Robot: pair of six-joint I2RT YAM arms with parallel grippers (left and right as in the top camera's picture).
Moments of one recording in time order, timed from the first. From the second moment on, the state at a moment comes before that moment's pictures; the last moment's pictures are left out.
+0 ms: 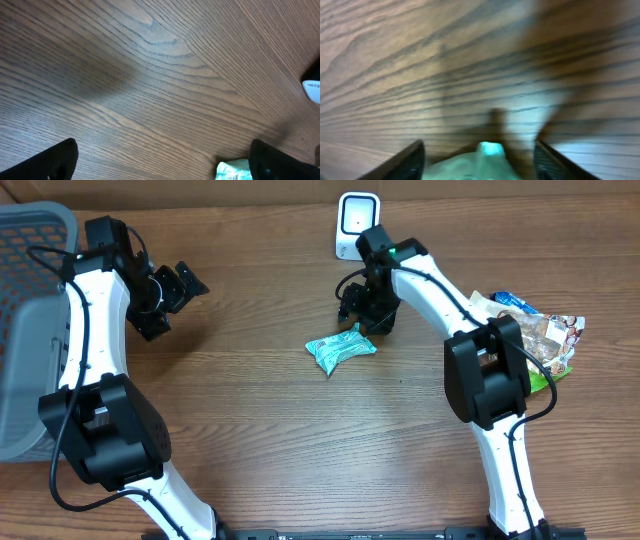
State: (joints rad) left arm 0.27 1.99 1.75 -1.09 0.29 -0.44; right arm 0.39 2.44 2.06 -1.08 -0.35 0.61
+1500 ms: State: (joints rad) left arm 0.27 1.99 1.75 -1.09 0.29 -0.44; right arm 0.40 2.37 1.72 -0.81 -0.87 0.54
